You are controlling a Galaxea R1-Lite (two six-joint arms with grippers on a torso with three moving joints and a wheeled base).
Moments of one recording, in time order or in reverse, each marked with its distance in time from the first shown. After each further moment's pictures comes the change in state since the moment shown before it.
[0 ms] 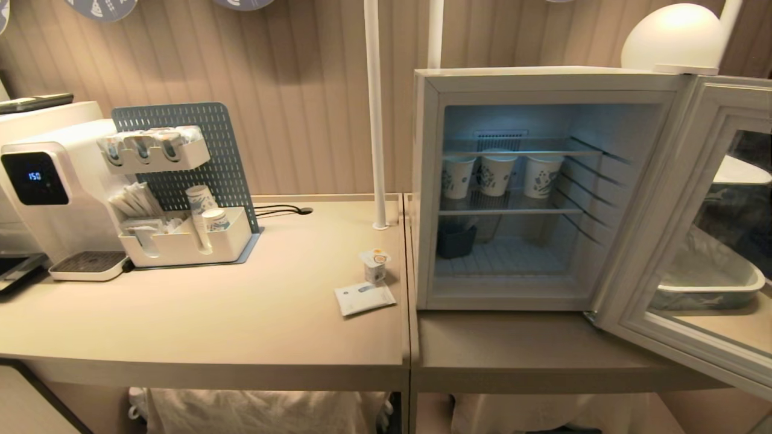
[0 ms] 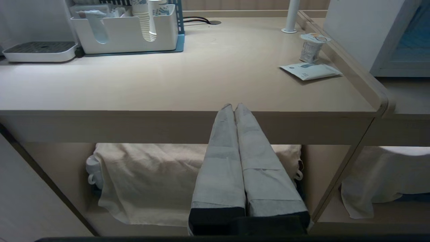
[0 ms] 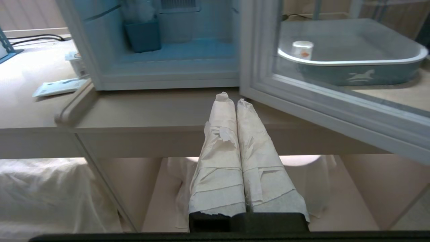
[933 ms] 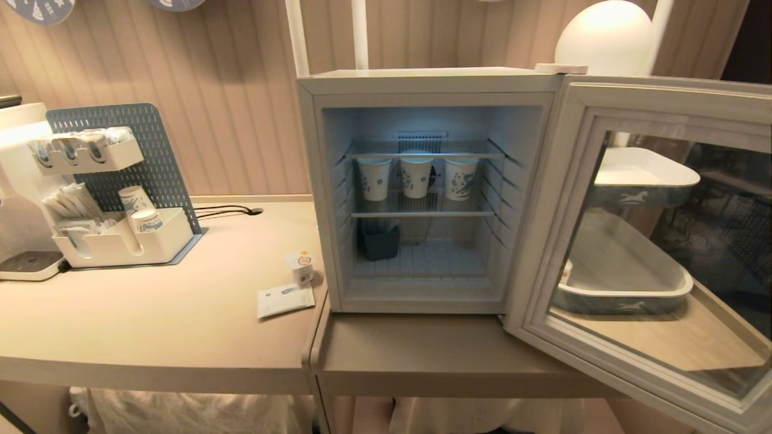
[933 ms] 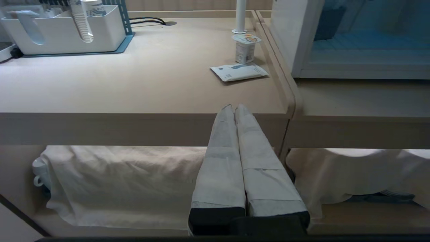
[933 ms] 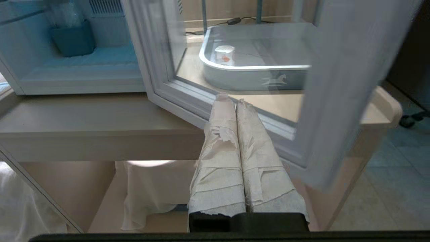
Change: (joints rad) left arm 0.000 0.000 0.000 0.000 0.000 0.000; right arm 0.000 0.000 0.000 0.000 0.000 -0.001
